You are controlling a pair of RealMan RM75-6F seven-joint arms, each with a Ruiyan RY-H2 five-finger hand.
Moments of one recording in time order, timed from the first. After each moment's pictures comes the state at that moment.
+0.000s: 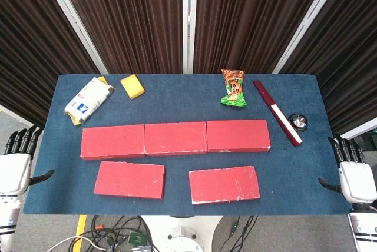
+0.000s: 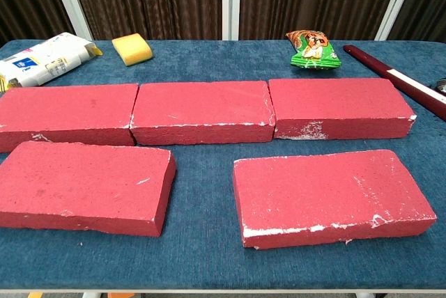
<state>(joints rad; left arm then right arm) -0.10 -1.14 -0.08 -1.67 1.46 1.50 0.14 0.08 -1.12 0.08 -1.58 -1.48 1.43 -0.03</state>
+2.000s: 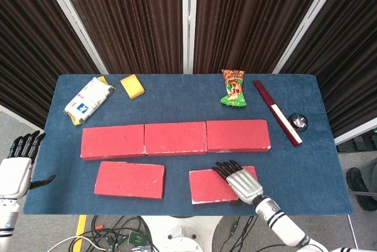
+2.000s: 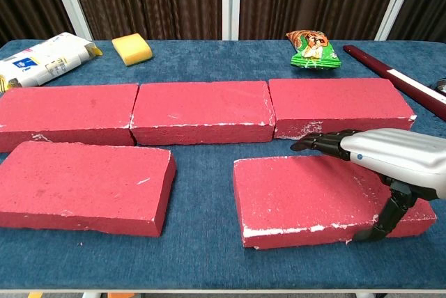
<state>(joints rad) -0.10 -1.14 -0.05 -1.60 1.48 1.48 0.01 0.48 -1.40 0.01 -1.82 -1.29 0.87 -0.43</state>
